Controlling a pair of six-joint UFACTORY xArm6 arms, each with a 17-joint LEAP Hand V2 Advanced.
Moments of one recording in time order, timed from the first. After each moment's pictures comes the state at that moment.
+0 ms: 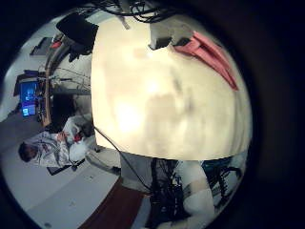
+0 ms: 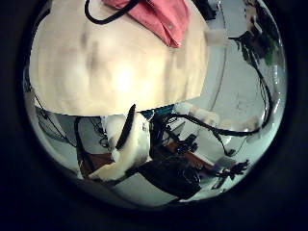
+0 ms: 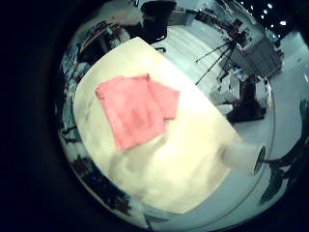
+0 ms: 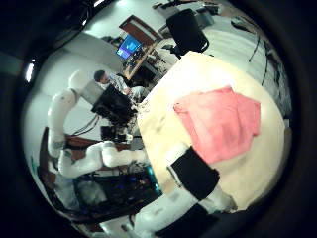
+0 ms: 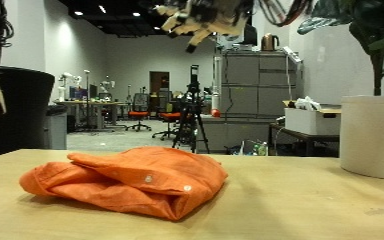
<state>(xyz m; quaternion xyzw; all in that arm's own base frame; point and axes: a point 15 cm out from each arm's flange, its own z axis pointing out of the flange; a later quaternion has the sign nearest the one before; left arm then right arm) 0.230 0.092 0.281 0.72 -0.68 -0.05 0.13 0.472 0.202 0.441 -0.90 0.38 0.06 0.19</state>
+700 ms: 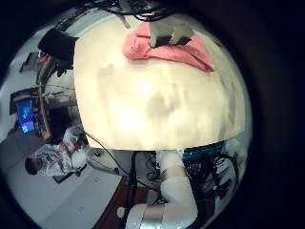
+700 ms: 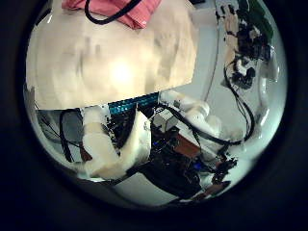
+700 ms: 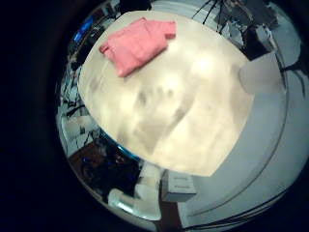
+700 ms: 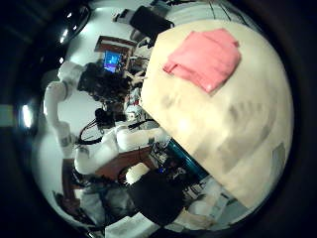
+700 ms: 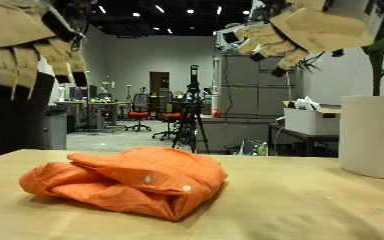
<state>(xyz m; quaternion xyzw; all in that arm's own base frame) 0.229 0.000 0.314 0.67 -0.72 -0.06 0.16 0.315 0.115 0.345 -0.83 0.53 0.16 0.12</state>
